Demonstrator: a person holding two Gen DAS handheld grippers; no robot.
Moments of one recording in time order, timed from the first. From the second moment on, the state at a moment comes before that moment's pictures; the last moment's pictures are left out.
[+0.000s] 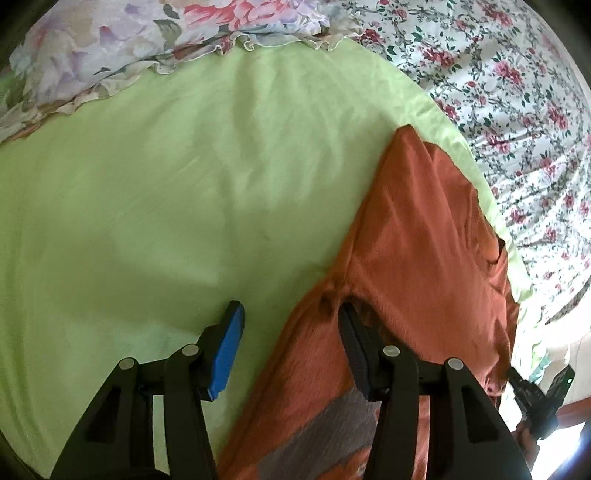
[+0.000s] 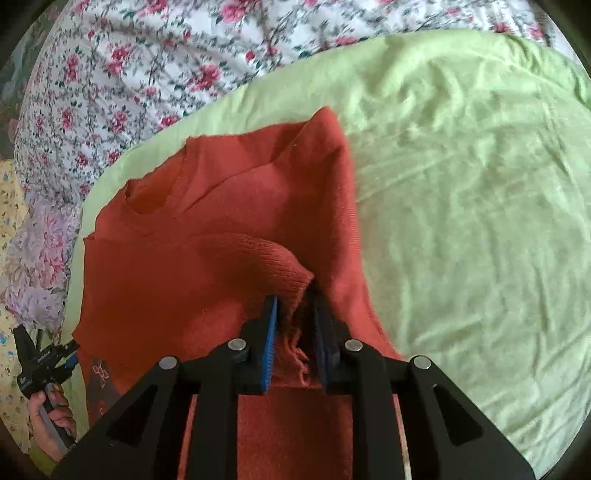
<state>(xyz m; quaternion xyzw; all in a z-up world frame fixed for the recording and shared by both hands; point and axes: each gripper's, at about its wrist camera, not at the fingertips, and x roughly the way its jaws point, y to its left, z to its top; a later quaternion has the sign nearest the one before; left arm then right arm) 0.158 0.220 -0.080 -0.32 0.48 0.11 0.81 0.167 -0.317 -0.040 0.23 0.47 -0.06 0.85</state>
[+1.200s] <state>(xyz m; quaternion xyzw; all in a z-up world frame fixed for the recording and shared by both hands) -0.052 0.156 -0.093 -0.20 0.60 0.00 0.78 -0.048 -0.259 -0.029 0.25 0.51 -0.07 0.82</state>
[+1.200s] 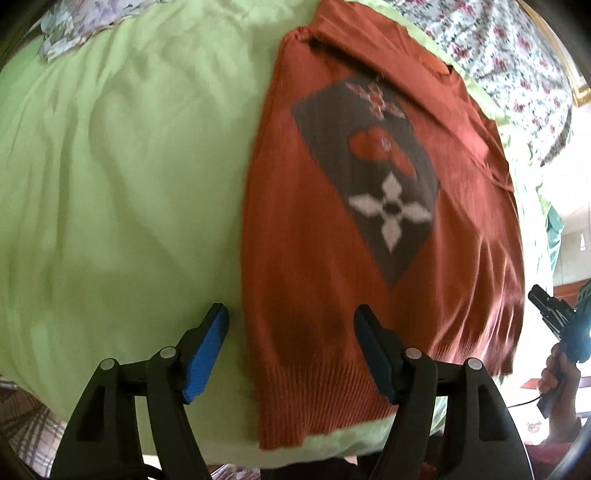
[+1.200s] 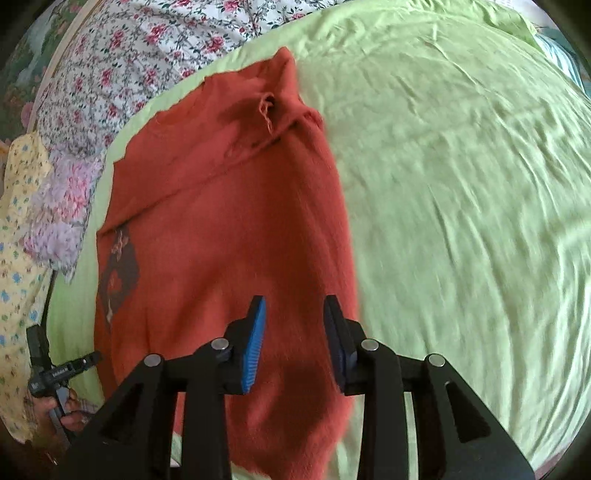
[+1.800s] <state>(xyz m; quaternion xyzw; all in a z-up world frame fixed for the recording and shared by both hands) -0.070 0.153 -0.099 -0.22 0.57 -0.01 0.79 -0.124 -0.249 -0.068 0.39 0.47 -0.08 0.79</state>
